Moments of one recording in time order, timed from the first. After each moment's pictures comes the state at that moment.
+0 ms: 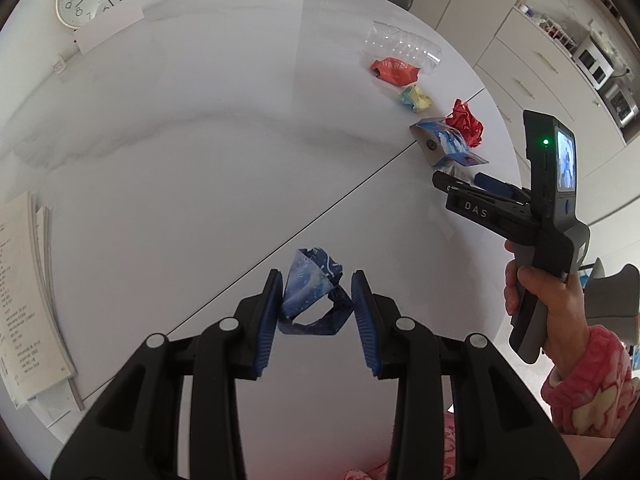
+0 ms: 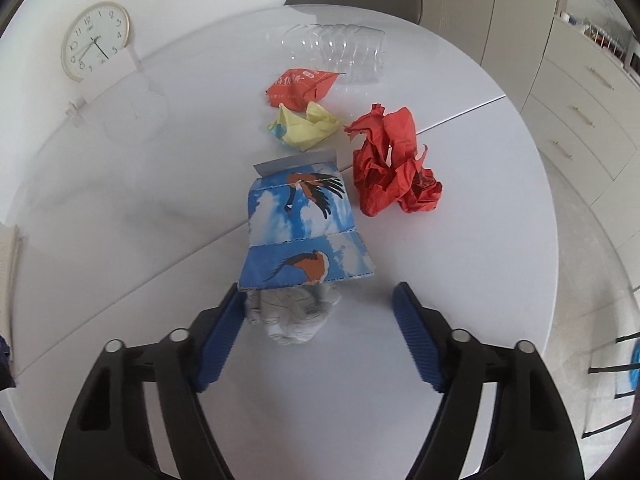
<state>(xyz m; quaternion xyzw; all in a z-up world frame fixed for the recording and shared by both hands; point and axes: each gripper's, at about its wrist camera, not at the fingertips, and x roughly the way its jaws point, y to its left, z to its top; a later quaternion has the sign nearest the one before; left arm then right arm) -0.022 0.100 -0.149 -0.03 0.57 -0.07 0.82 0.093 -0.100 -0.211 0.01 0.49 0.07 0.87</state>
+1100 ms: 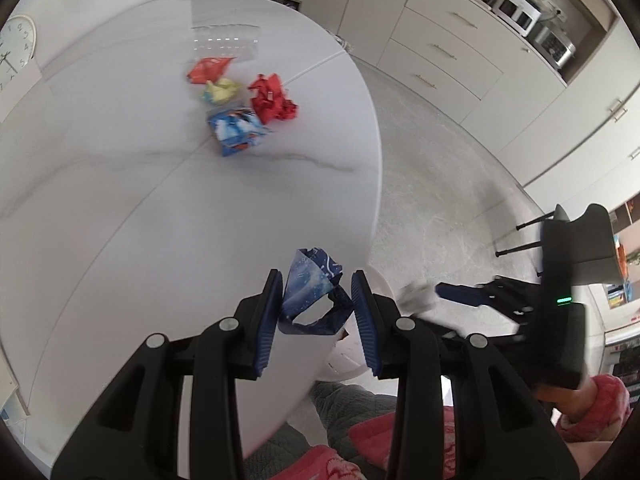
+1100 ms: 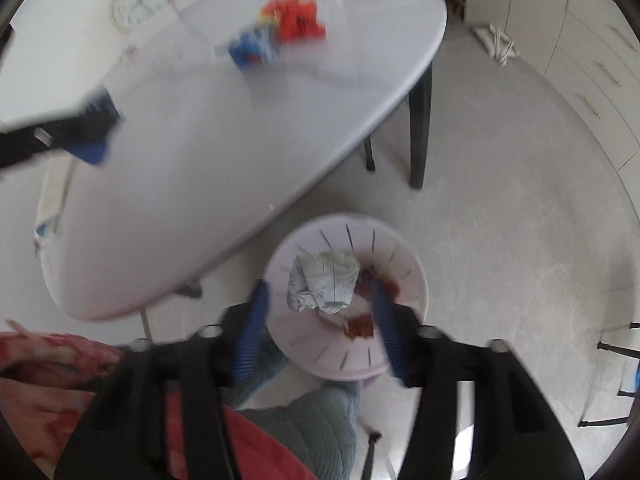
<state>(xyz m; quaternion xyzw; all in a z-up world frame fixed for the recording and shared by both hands) -0.059 -0.085 -0.132 0.01 0.55 -0.18 0.81 -0.071 -0.244 -0.216 0.01 0.59 0.16 0.79</state>
